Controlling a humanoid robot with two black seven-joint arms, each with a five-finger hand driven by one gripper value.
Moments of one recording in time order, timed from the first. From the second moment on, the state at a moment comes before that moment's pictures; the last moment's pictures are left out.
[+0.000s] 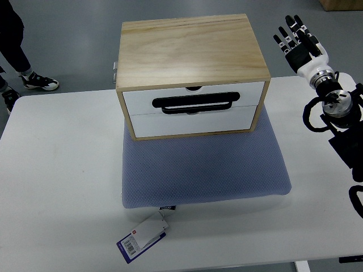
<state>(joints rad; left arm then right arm) 0.03 0.00 -0.08 -0.21 0.00 -0.03 0.09 0.82 -0.19 1.12 0.53 0.00 0.25 0.16</state>
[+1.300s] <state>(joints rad) 0.03 0.00 -0.07 -0.22 0.01 -0.03 0.09 1.50 -0.38 0.21 0.64 -0.53 0.40 0.04</state>
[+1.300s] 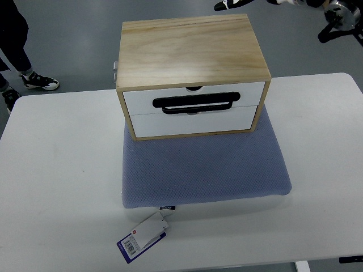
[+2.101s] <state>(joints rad) 0.02 0.00 -0.07 -0.22 0.01 -0.03 0.09 1.77 -0.40 -0.19 1.22 -0.43 0.60 -0.08</state>
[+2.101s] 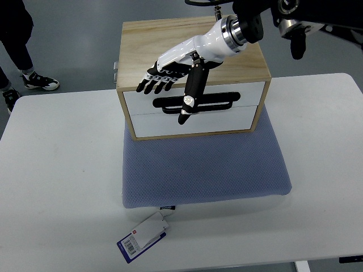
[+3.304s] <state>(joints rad) 0.02 0.00 -0.08 -0.21 0.00 -0.03 0.09 1.64 -0.50 -0.25 1.29 -0.45 0.42 -0.14</state>
